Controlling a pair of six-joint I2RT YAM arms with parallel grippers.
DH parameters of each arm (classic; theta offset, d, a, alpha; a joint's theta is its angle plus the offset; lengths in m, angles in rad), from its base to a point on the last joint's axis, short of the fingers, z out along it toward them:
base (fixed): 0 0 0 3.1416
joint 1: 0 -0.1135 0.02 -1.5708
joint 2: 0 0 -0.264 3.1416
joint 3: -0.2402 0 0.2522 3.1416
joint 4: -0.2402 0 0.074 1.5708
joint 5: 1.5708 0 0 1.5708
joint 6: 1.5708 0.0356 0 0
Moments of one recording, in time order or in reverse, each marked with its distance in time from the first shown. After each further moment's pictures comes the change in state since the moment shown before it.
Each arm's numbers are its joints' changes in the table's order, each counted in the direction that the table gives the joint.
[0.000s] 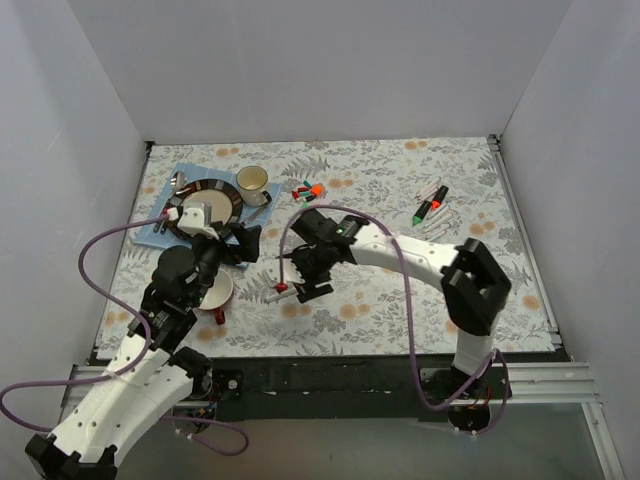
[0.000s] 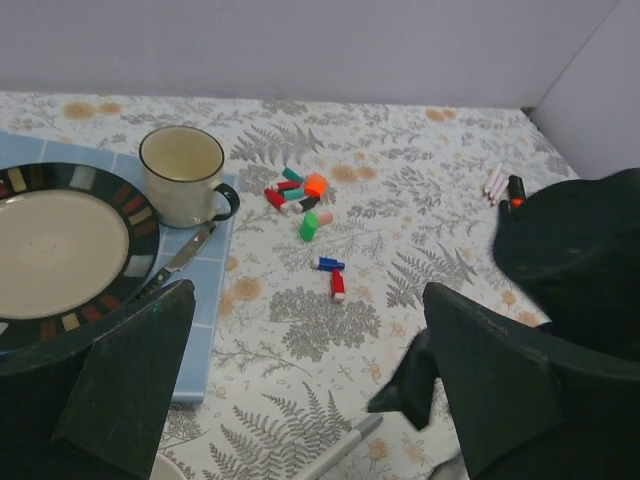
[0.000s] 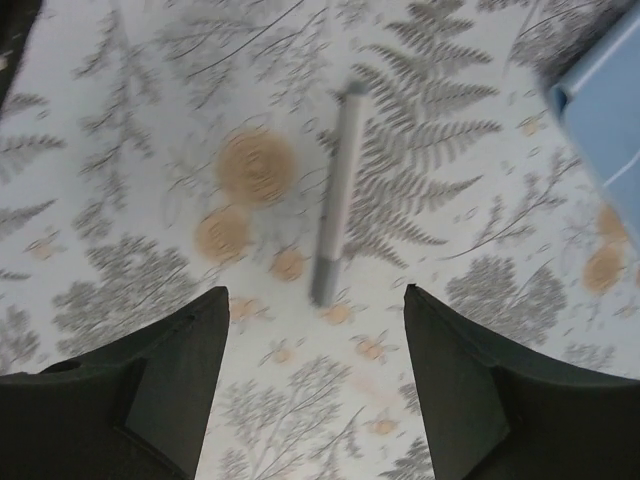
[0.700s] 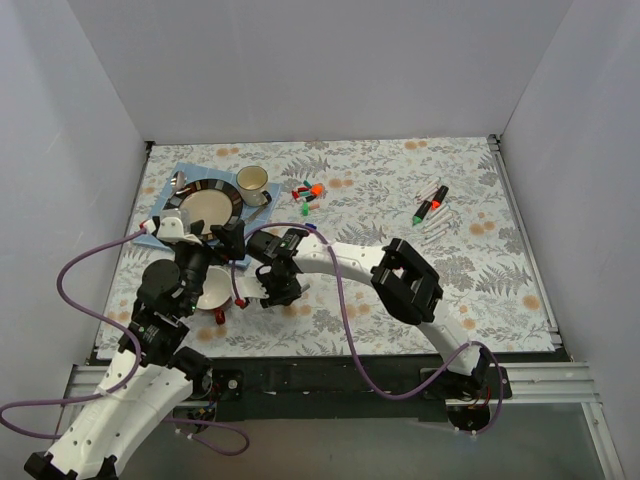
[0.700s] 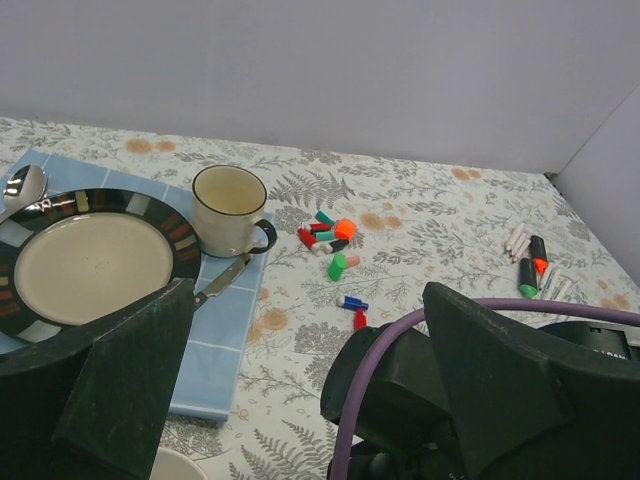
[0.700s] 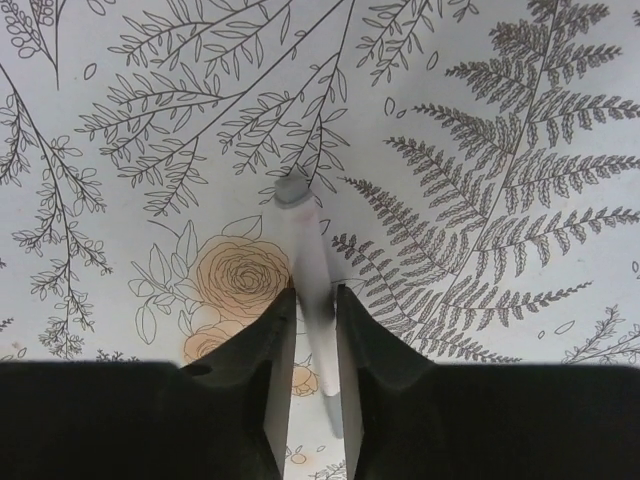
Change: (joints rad) left arm -0.006 0.132 0.015 0.011 -0.132 0.006; right arm -0.139 -0.460 -0.450 -0.200 0.194 0.167
